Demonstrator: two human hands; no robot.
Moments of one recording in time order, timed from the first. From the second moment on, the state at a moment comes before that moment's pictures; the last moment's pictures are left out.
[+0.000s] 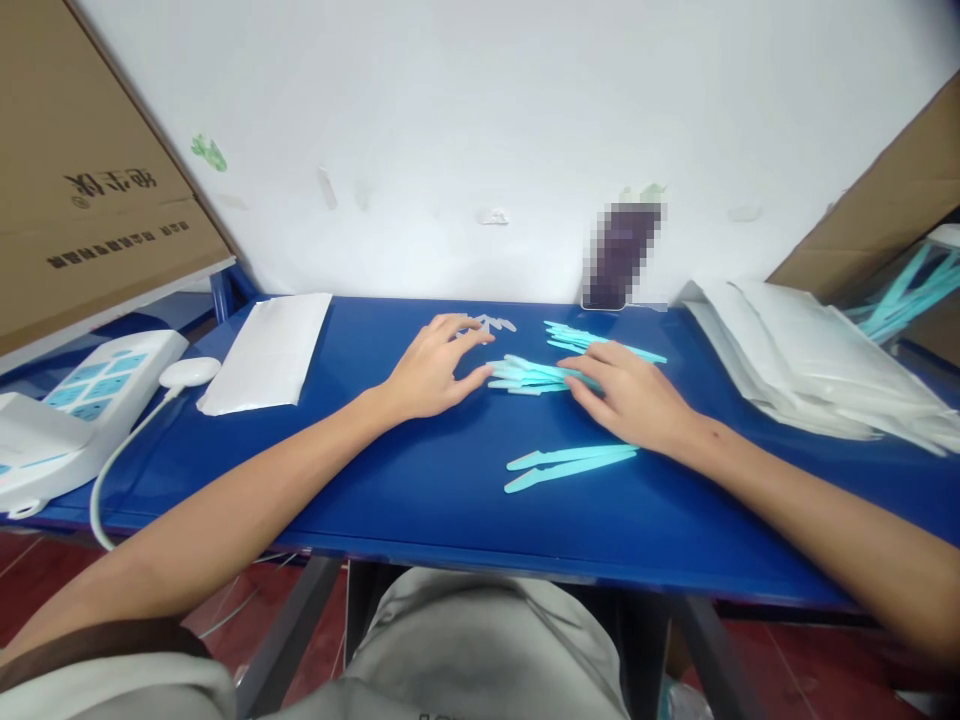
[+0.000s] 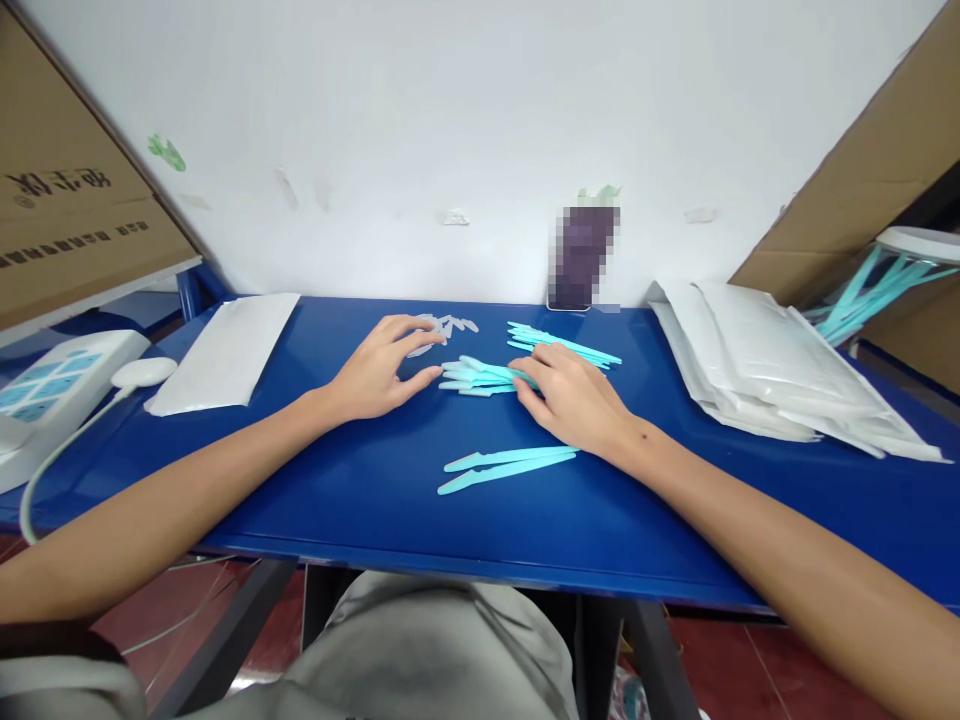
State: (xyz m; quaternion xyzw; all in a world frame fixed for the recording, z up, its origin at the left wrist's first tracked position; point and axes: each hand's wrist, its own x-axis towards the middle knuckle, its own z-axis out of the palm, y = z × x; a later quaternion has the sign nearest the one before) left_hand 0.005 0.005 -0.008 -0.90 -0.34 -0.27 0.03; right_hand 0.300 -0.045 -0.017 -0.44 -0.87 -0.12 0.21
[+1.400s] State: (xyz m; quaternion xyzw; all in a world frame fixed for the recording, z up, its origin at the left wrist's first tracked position) left_hand -0.017 0.029 -0.005 -0.92 -0.35 -0.16 -0.04; right_hand 0.301 -0.074 0.023 -0.37 -0.90 0.19 0.14
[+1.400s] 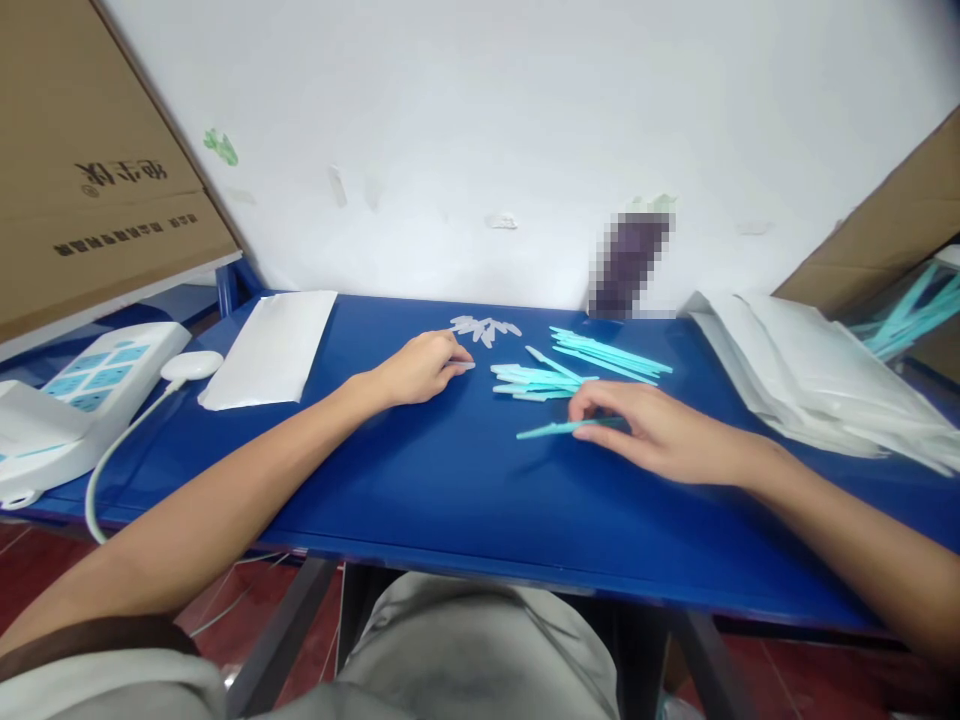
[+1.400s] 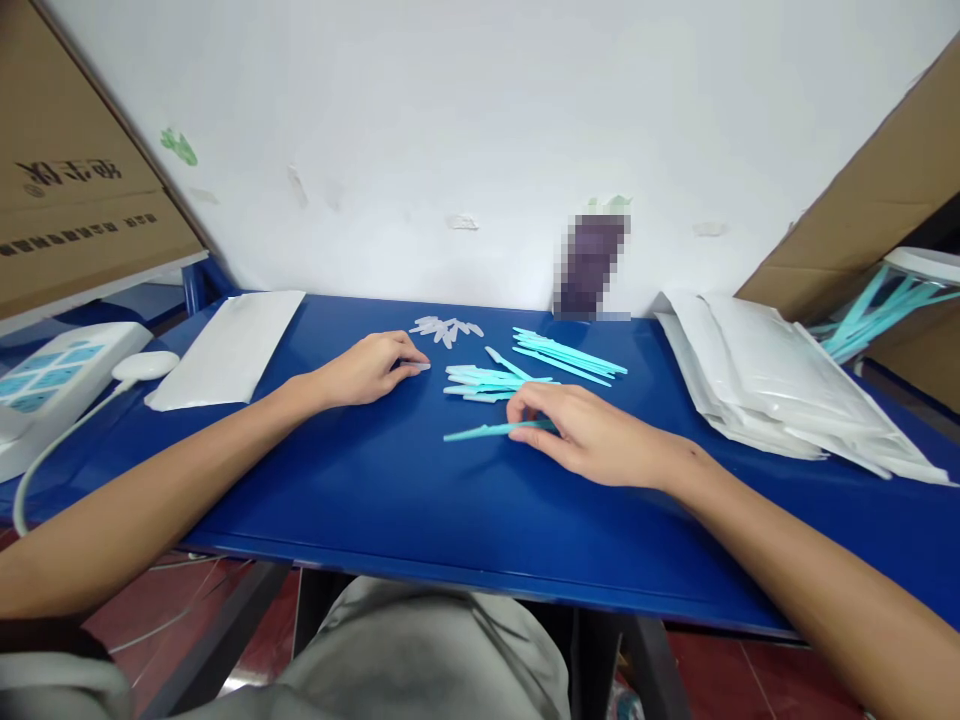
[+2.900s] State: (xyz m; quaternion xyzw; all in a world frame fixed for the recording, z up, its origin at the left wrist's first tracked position) left_hand 0.024 -0.008 -0.008 -0.52 -0.35 -0.49 -0.61; right_hand 0.296 -0.062 -0.007 -0.38 -0.86 0.00 0.34
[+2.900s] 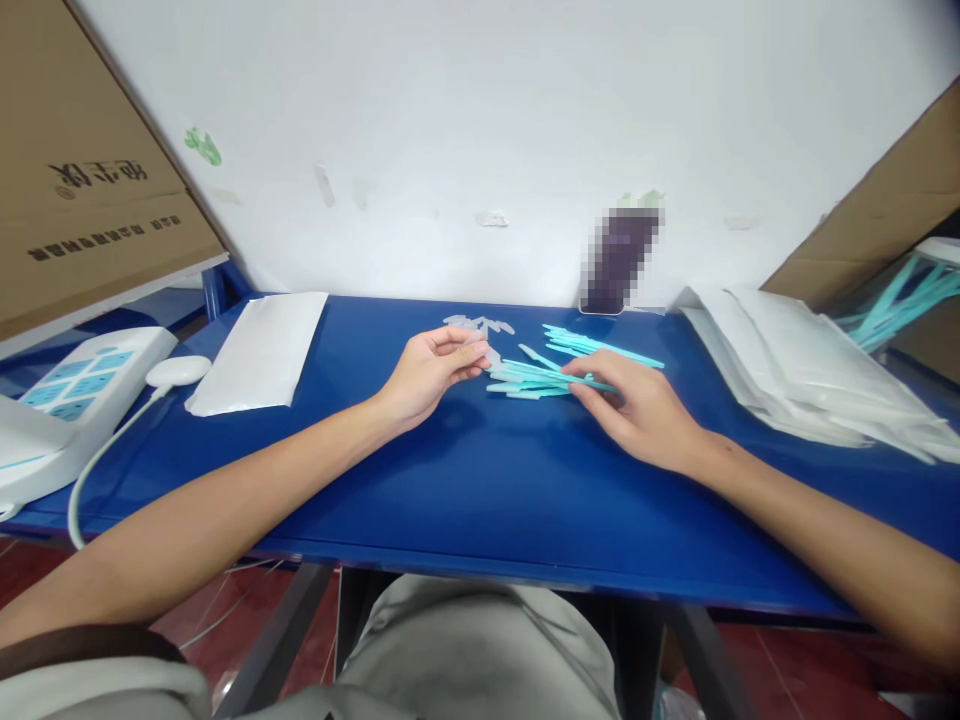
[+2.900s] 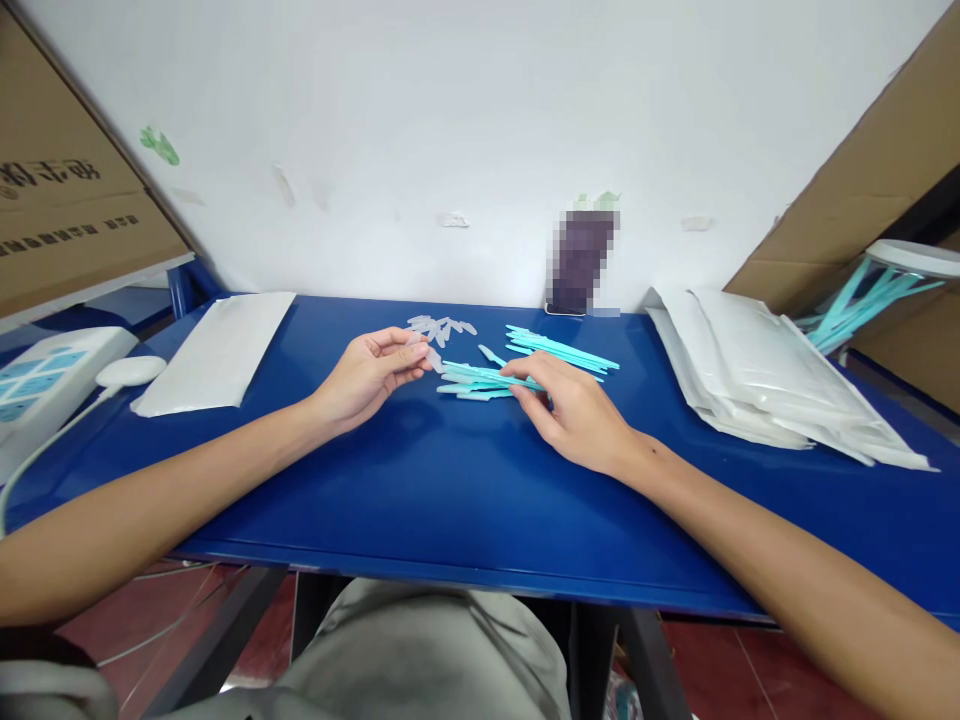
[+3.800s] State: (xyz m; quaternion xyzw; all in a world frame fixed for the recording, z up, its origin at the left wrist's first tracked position) left_hand 0.028 -0.014 -0.007 -0.56 -0.38 -0.48 -0.57; right_hand 0.292 -0.061 -0.009 -0.33 -0.87 -0.05 0.37
